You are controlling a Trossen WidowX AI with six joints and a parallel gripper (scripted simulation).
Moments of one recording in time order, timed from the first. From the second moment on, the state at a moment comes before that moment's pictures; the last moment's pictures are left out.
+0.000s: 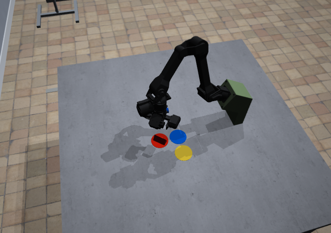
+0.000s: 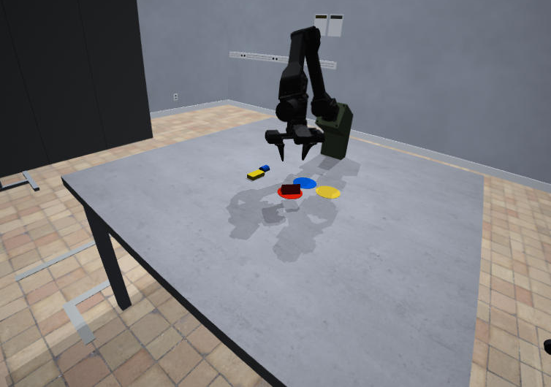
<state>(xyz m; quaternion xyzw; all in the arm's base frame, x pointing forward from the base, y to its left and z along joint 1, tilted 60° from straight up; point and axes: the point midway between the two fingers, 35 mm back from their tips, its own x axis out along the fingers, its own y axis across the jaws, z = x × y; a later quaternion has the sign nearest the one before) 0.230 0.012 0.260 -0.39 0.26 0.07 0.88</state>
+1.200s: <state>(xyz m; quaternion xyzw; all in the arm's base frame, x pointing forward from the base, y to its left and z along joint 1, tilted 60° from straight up) 0.202 -0.119 0.190 -0.57 0.29 0.18 0.75</state>
